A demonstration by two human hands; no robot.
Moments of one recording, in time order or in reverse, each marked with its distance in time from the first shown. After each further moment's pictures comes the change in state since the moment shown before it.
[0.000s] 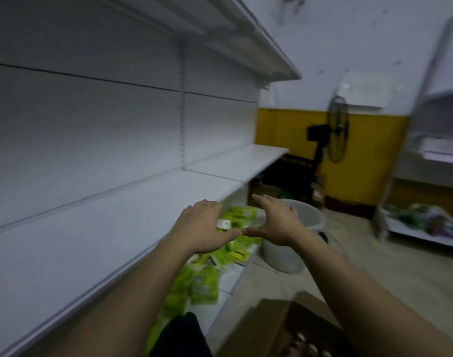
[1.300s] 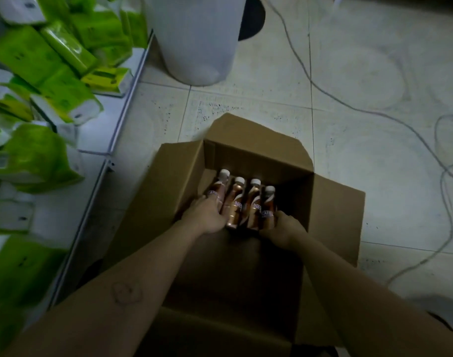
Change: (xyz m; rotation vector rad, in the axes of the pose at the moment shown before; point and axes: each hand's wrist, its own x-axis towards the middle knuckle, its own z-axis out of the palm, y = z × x) left_hand 0.052 0.117 0.567 -0.347 -1.049 -0.245; right_hand -0.170 0.365 0.374 0.373 -0.844 0.973
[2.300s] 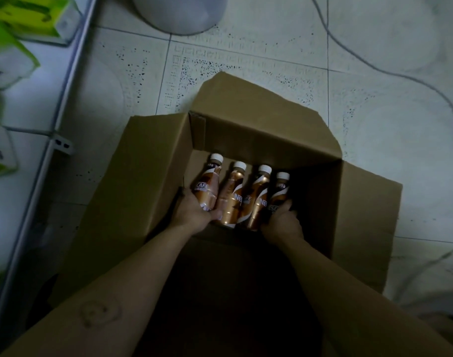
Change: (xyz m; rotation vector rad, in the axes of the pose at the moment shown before) left_hand 0.085 -0.039 0.055 -0.450 0.067 -0.305; right_hand 0.102 0.025 0.060 0.262 0.233 0.339
